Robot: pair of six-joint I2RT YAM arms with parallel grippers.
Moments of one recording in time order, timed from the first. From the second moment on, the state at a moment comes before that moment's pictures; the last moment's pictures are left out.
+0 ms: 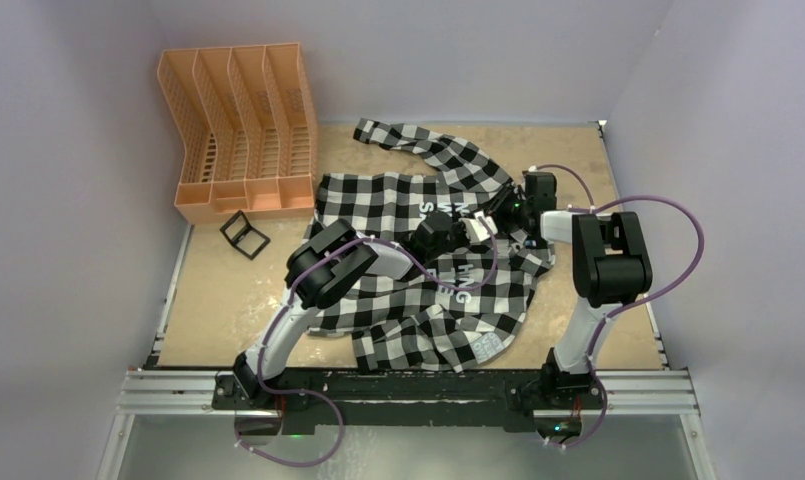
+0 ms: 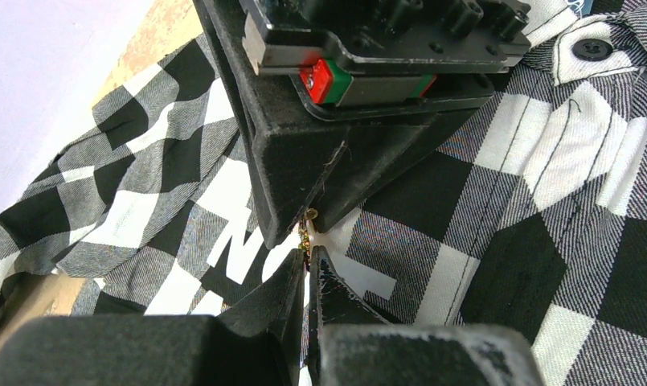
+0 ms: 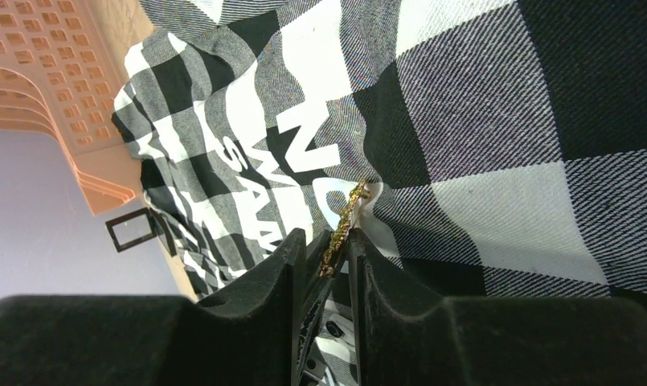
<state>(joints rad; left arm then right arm) -0.88 2.32 1.33 0.74 -0.01 0.52 0.06 1.88 0.96 0.15 -0.52 0.87</state>
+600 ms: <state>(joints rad) -0.88 2.32 1.33 0.74 -0.03 0.51 0.08 1.74 0.95 0.04 -0.52 0.82</state>
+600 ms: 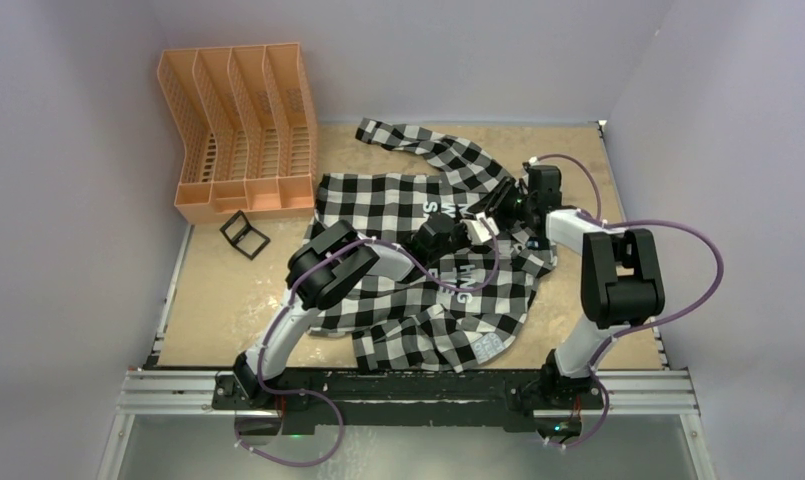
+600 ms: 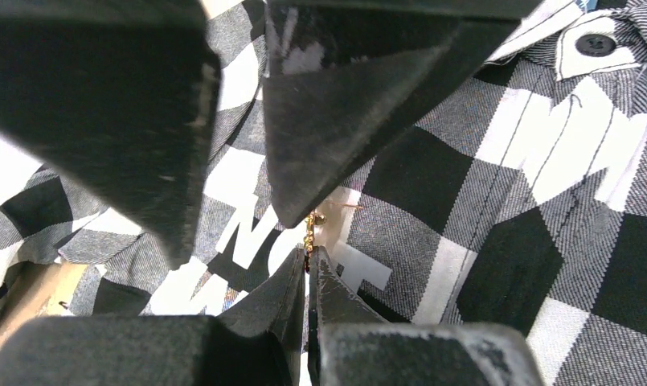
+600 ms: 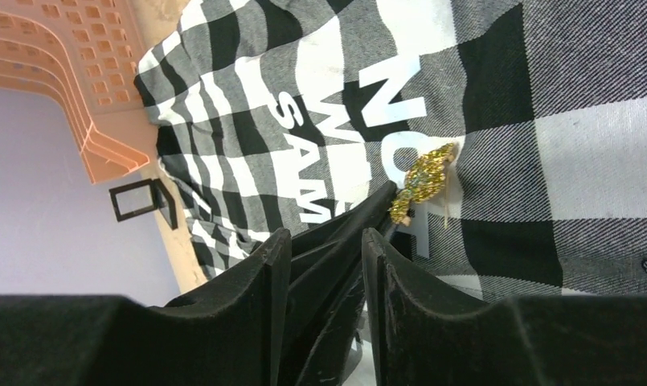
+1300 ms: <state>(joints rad) -0.89 2.30 1.29 0.76 -0.03 0.48 0.04 1.67 0.95 -0.04 -0.39 0.69</state>
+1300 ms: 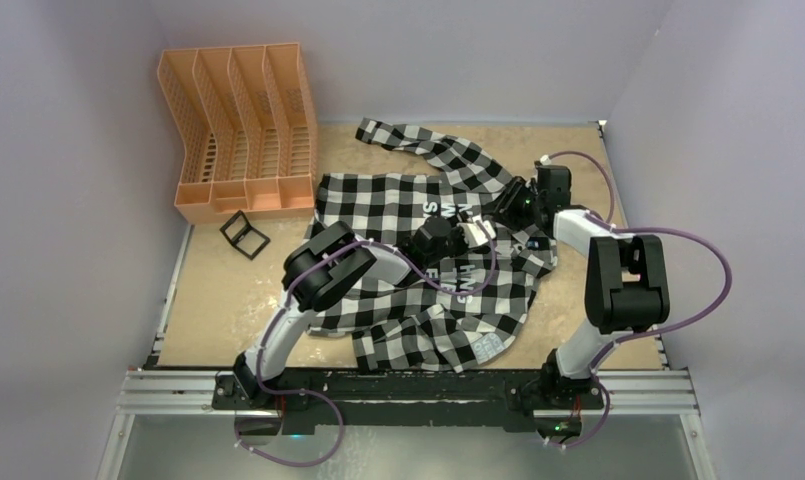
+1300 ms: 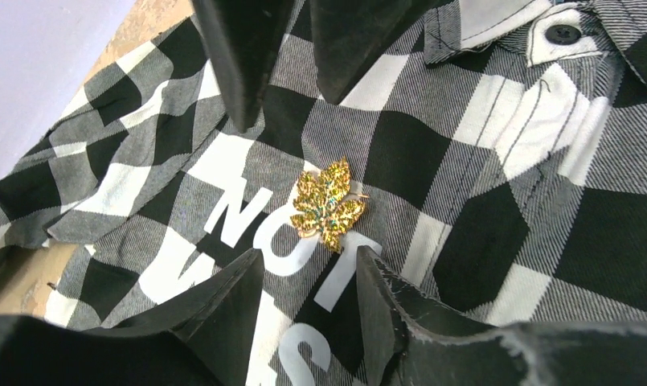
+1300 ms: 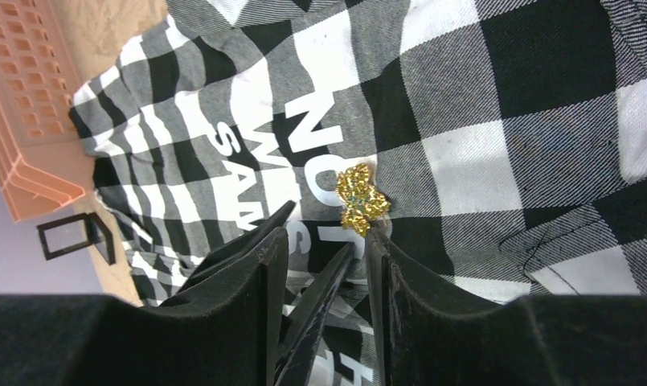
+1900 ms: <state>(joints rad) -0.86 2.05 1.13 0.70 -0.06 0.24 0.15 1.71 1.09 -0.21 -0.08 0.51</state>
